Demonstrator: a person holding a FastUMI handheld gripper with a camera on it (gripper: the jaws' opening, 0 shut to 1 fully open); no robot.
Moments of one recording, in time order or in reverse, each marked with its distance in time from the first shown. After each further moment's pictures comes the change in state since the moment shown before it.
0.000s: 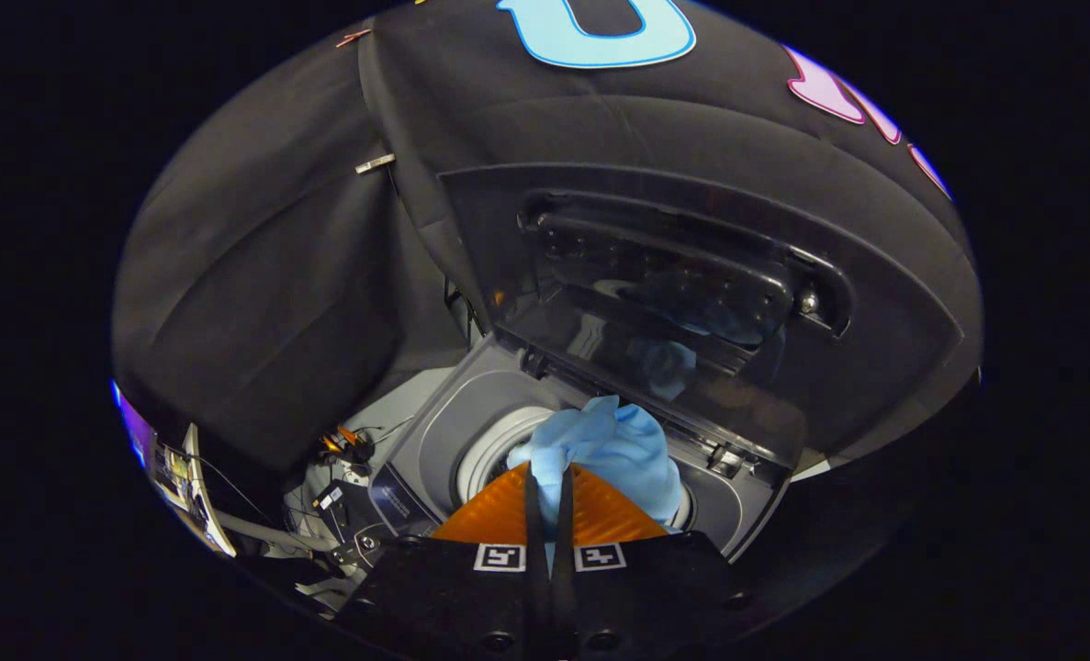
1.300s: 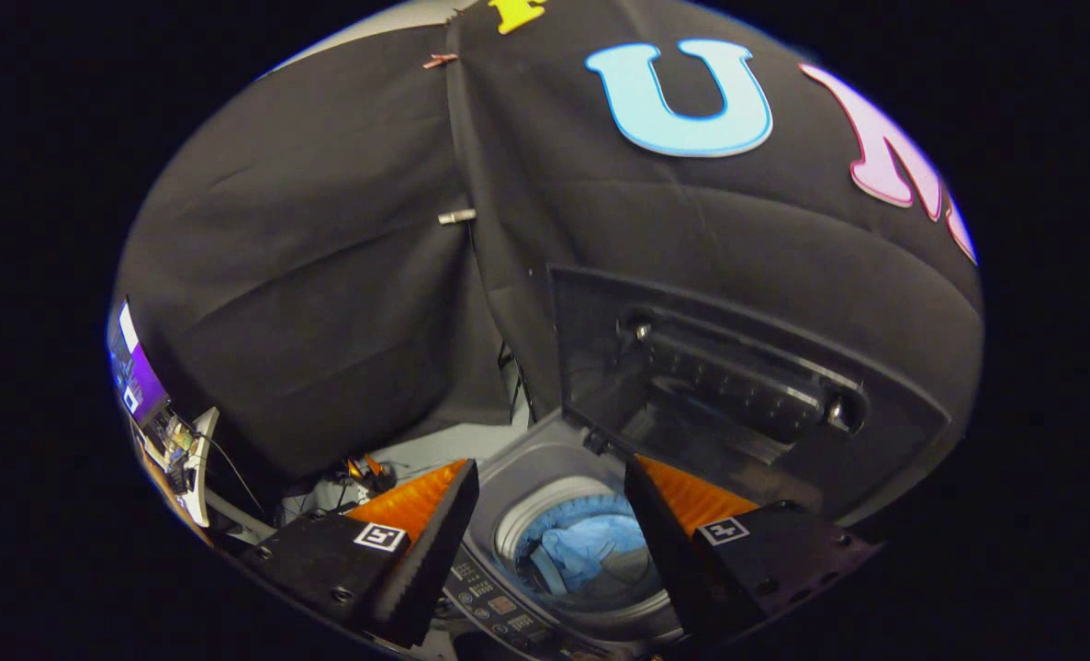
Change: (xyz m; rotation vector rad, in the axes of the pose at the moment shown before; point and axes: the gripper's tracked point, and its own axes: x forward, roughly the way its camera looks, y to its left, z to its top) arm -0.044 0.060 0.068 -0.155 -0.358 0.167
